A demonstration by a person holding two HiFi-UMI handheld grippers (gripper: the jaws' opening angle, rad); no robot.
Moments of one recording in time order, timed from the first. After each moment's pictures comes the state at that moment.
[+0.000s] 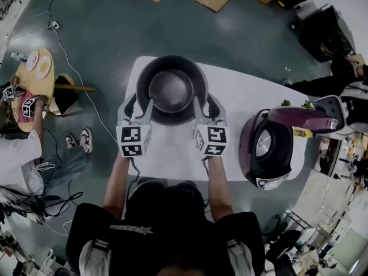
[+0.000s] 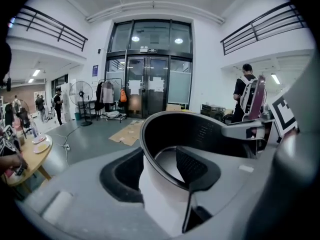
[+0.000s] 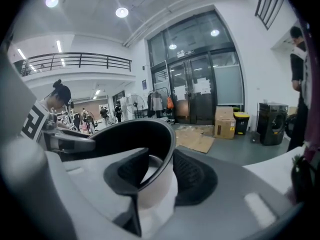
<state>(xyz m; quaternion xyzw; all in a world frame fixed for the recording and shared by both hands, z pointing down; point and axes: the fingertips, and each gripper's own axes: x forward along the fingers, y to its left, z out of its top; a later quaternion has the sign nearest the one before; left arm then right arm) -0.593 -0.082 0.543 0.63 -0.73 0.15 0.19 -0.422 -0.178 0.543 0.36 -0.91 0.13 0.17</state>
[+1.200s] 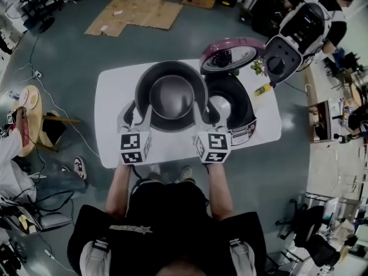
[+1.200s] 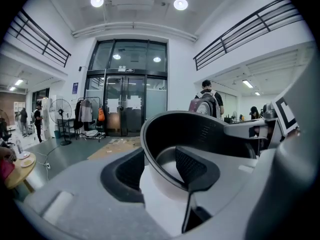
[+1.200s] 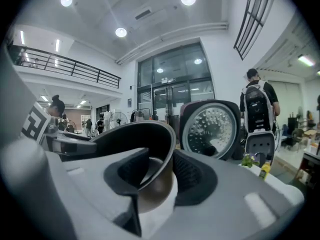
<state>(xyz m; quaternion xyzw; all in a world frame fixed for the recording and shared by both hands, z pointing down) -0.339 -0.026 0.421 0.72 -0.68 0.11 0.10 -0.148 -0.078 0.410 0.48 -0.87 0.07 0.08</state>
